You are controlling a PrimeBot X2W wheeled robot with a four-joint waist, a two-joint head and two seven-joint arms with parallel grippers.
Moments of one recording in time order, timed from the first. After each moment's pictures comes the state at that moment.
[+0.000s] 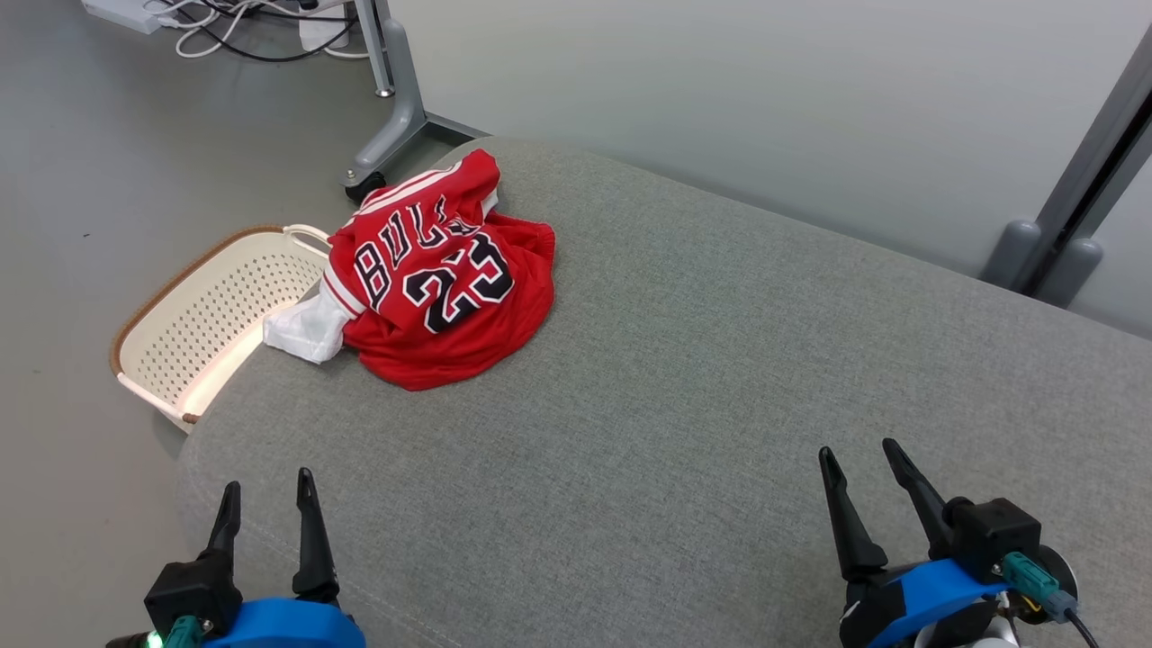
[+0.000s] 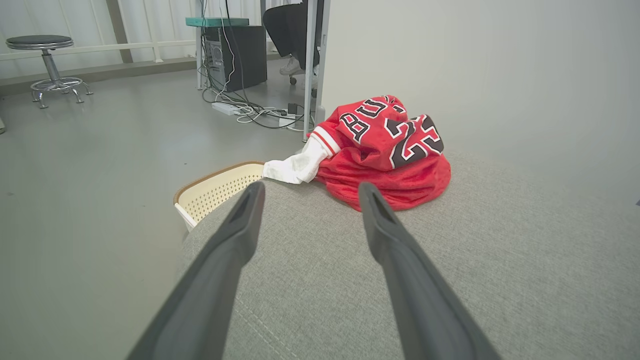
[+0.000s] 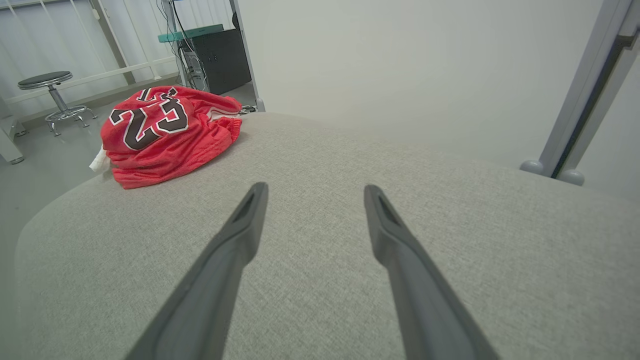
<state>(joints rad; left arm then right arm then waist) 0.02 0.21 -0.22 0.22 -0.40 0.21 -0.23 -0.08 -0.04 0.05 0.29 0.12 0.13 -0.19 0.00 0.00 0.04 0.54</state>
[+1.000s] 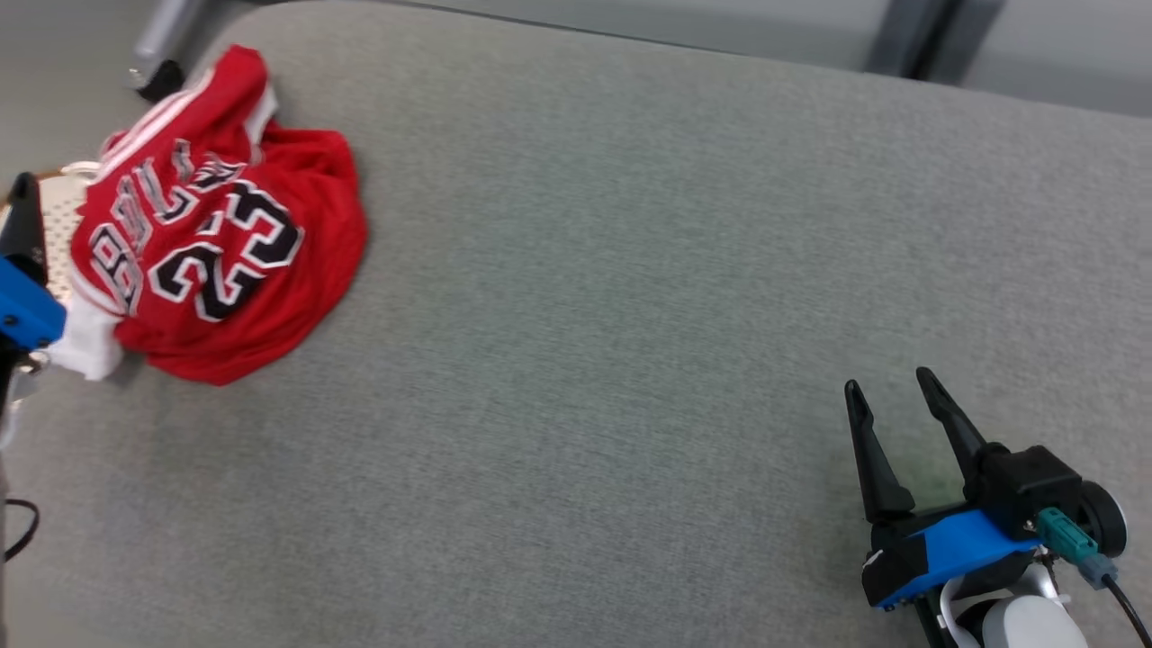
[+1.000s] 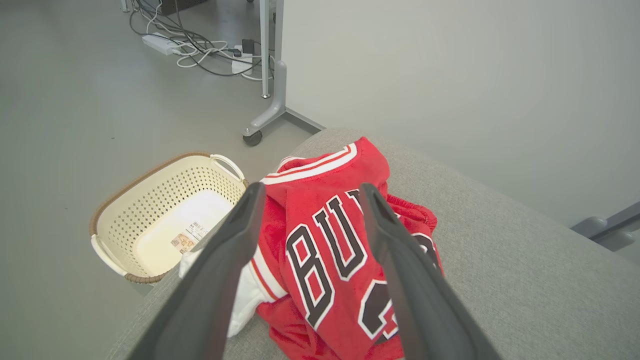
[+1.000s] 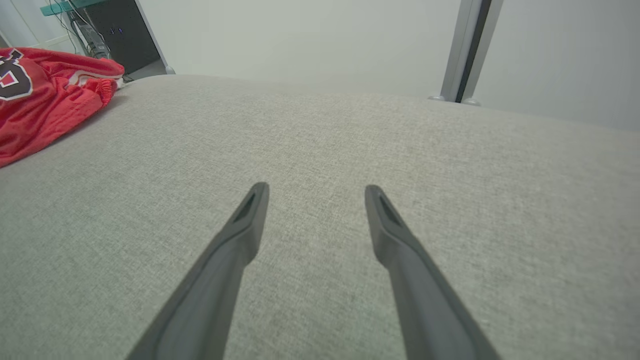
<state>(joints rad) -0.58 0.48 -0.02 0.39 -0.70 0.07 0.34 -0.10 -0.04 0.00 0.11 0.03 0.13 -0.11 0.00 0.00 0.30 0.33</state>
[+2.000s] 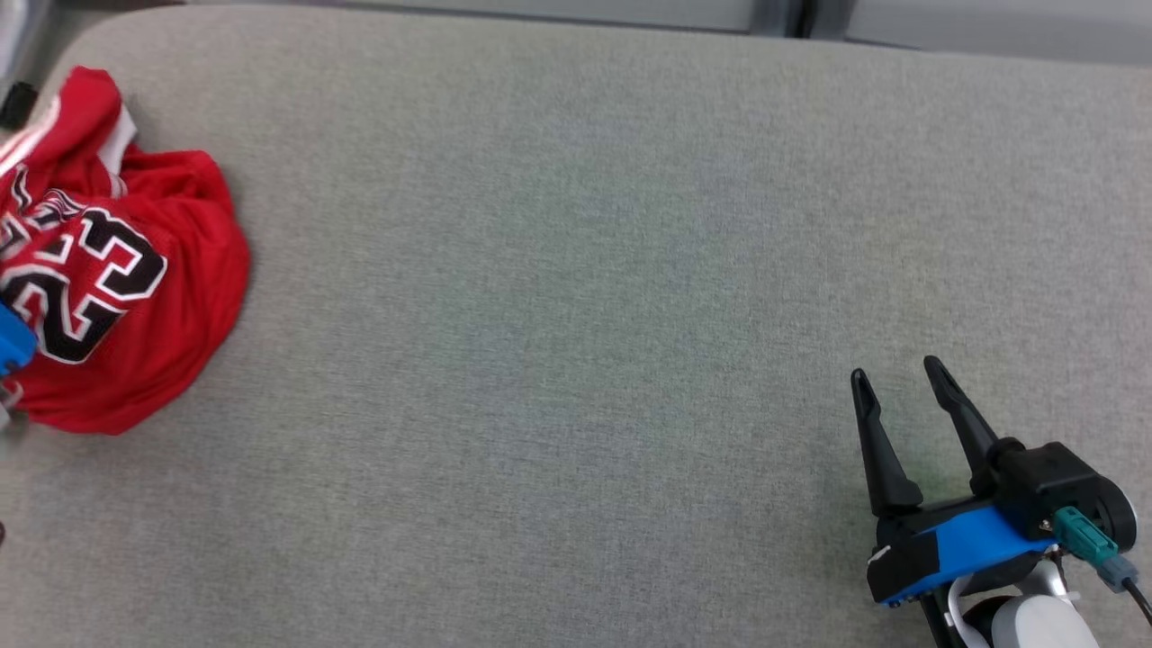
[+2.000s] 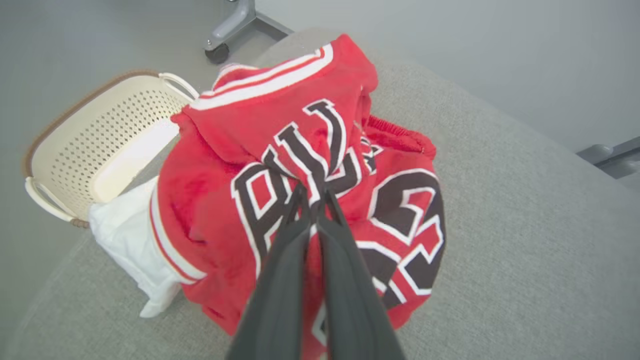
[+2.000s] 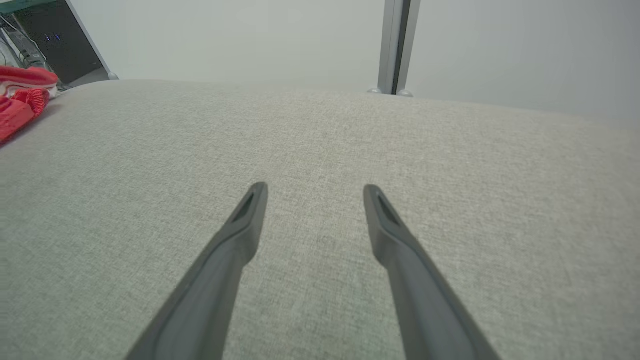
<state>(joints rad) -0.59 0.54 -0.02 0.52 -0.76 0.05 0.49 -0.09 -0.04 0.00 0.03 0.04 0.13 -0.08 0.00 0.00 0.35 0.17</state>
